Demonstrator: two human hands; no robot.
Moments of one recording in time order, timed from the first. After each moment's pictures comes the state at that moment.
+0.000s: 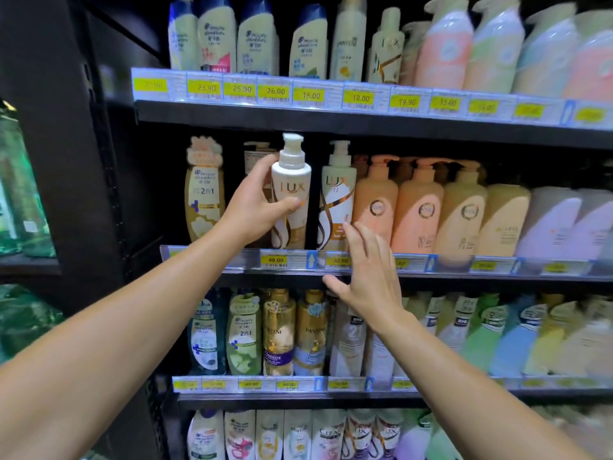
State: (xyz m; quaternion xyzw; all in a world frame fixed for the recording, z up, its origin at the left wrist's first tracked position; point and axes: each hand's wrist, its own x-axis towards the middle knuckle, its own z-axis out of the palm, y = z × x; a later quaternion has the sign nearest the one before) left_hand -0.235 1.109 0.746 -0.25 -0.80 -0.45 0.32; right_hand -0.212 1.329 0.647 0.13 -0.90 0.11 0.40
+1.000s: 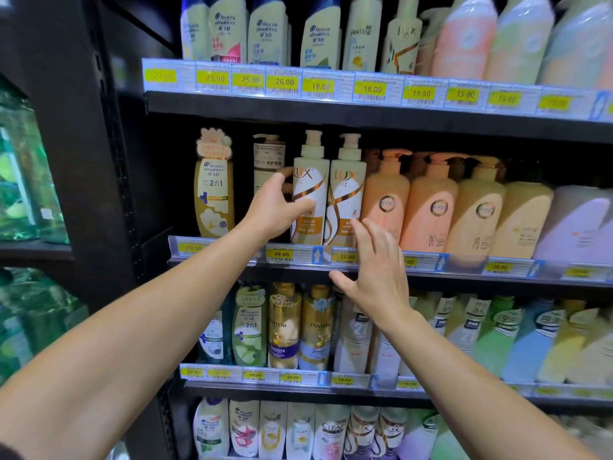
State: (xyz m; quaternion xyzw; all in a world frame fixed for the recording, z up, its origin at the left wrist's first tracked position) left_hand -0.260 1.133 0.730 -0.12 -0.83 -0.48 0.28; right_hand -0.215 1.332 0.645 0.13 -0.90 0.13 0.40
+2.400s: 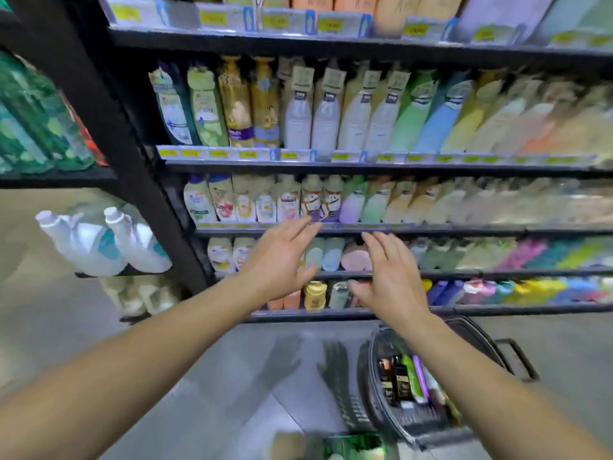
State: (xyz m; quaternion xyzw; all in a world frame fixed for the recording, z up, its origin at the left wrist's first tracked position) left_hand 0.103 1.264 0.462 -0.27 -0.95 -0.13 0.07; right_hand 0.134 1.486 0.440 0.07 -0.99 0.11 0.09
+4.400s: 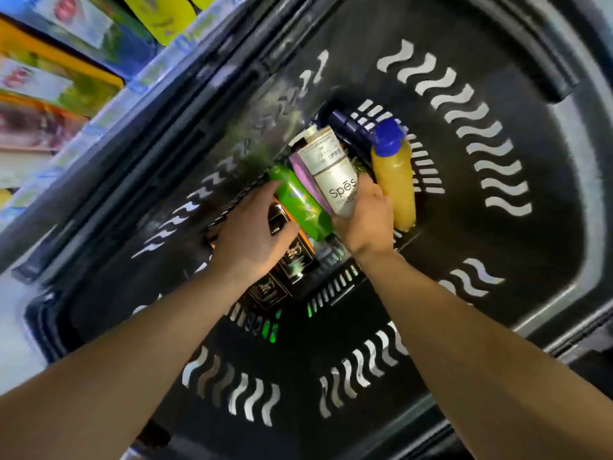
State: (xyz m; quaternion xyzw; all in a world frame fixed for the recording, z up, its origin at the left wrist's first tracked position) left_hand -0.001 1.764 -0.311 -0.20 -0.85 -0.21 -0.43; right_hand 0.106 1.918 -0.362 -0.45 -0.82 0.31 -0.20
